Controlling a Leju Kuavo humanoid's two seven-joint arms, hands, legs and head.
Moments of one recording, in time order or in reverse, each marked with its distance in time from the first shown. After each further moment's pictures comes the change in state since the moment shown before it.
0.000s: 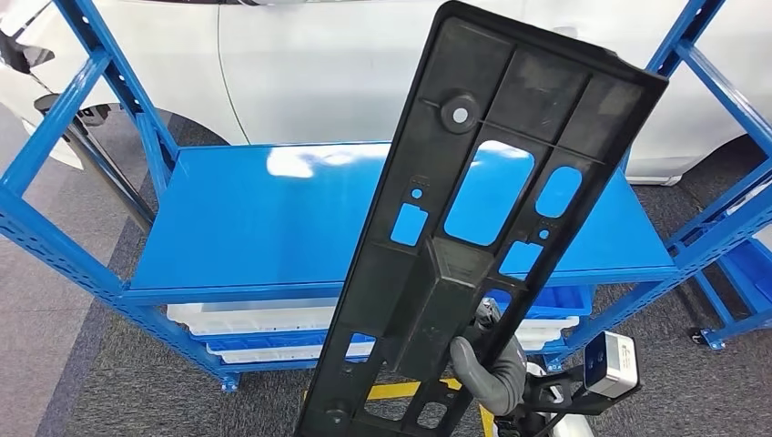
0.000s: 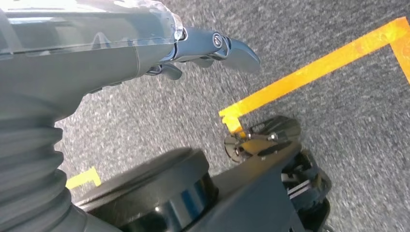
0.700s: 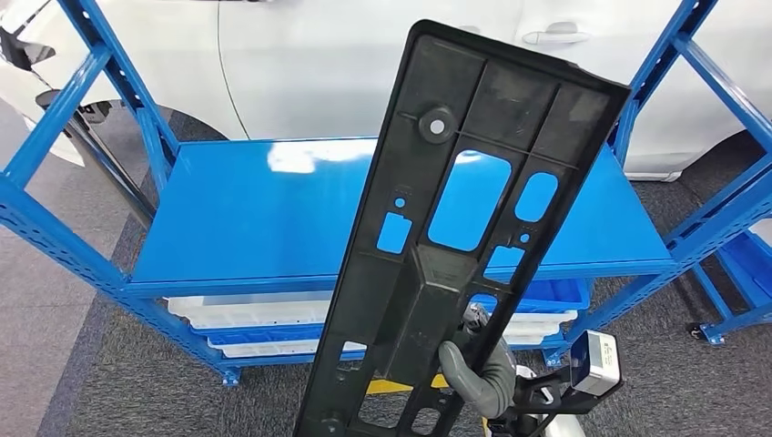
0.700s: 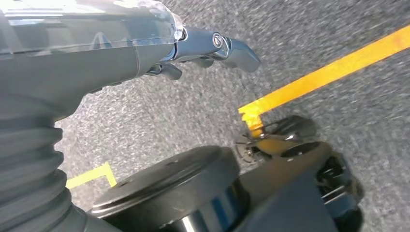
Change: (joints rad) left arm 0.045 0.006 0.009 0.006 0.002 0.011 -0.008; right arm 0.008 0.002 0.026 0.027 -0.002 0.006 0.009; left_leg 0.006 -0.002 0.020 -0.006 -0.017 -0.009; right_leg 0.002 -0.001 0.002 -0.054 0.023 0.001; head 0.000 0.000
